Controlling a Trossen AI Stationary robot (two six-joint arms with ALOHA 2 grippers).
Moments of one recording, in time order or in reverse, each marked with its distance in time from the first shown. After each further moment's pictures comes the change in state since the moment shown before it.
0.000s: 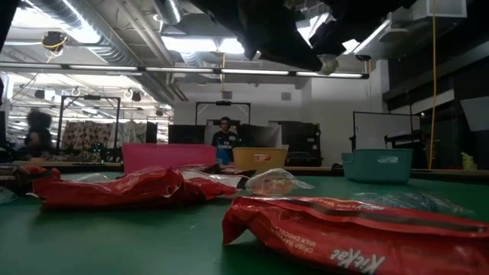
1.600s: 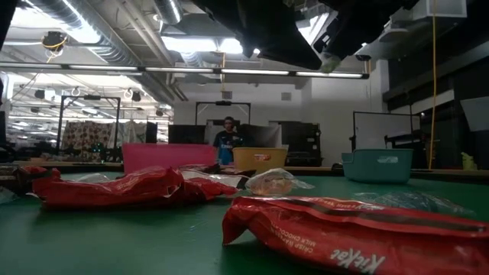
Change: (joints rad) left arm -0.011 0.000 0.000 0.000 -0.033 -0.012; right arm 0.000 0.000 0.000 -0.070 -0.071 0.019
